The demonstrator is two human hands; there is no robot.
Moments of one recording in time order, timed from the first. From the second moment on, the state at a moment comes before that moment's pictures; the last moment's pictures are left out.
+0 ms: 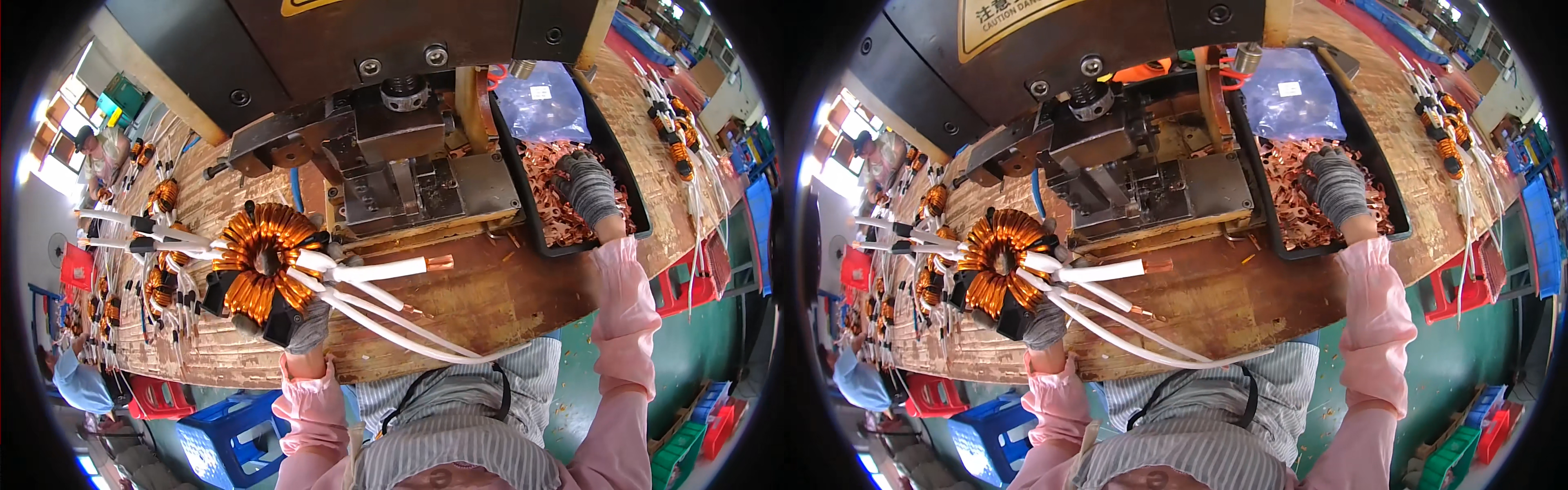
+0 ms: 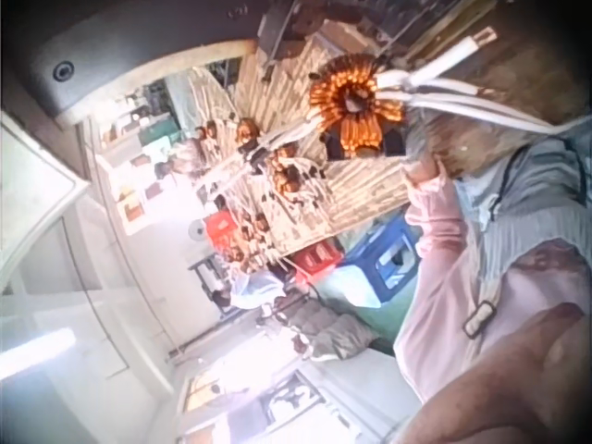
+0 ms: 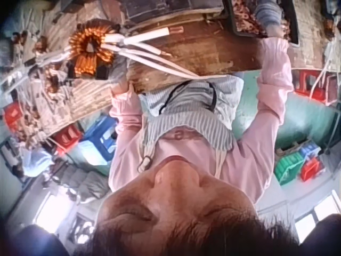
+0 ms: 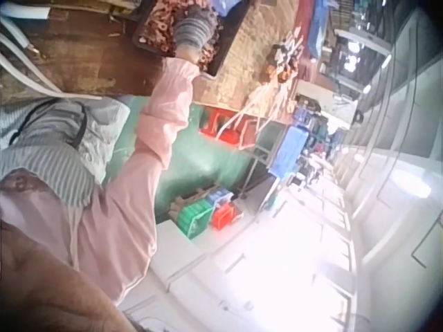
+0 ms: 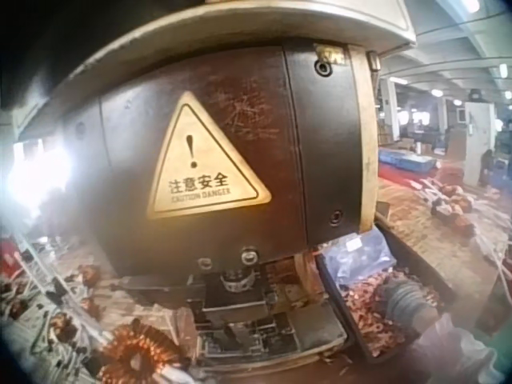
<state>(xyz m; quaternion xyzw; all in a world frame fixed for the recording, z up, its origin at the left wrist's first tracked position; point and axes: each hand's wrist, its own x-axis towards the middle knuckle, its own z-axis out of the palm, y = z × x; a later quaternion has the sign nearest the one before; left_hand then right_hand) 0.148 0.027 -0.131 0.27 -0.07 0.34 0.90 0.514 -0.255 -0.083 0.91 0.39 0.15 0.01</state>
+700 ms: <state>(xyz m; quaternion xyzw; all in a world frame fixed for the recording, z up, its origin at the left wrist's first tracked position) 0.159 0.027 -0.110 0.27 -0.16 0.40 0.86 0.356 -0.194 -0.034 0.68 0.59 -0.03 -0.44</state>
